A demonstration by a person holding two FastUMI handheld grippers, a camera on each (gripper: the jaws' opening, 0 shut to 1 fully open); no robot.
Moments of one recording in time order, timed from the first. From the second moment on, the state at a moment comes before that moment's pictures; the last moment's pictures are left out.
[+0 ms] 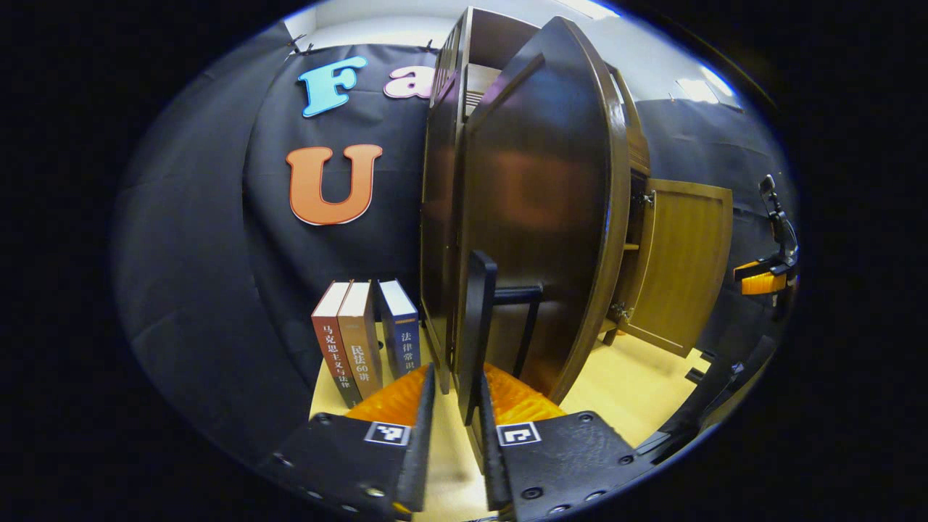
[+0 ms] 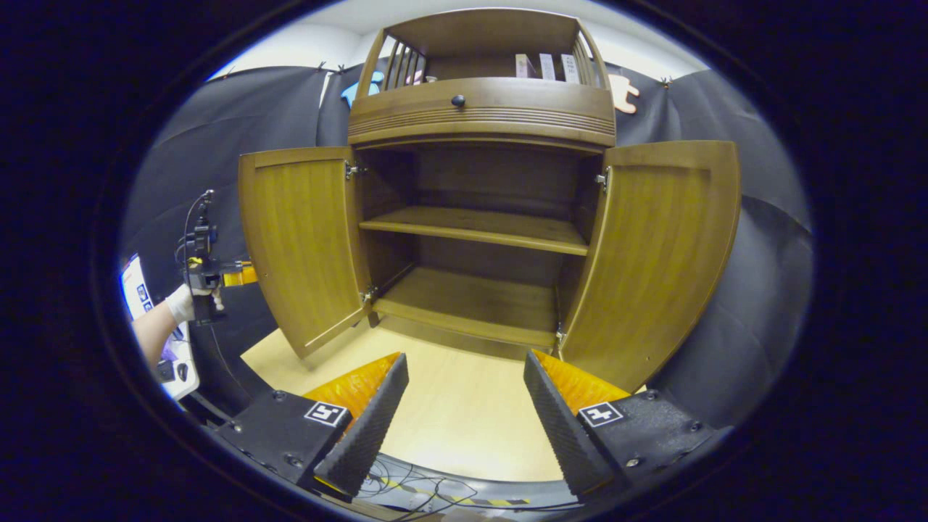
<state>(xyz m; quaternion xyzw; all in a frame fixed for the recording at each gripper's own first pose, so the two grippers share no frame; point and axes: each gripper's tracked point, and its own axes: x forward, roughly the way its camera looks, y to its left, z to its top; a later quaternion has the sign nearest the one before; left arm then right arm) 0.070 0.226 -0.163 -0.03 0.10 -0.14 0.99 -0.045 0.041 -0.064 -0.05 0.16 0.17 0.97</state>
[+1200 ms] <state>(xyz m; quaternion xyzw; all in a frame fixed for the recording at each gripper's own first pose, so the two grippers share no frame) -0.015 0.078 -0.057 -0.02 0.04 0.02 1.00 -0.025 0.045 -0.046 -0.01 0.12 0.16 0.98</state>
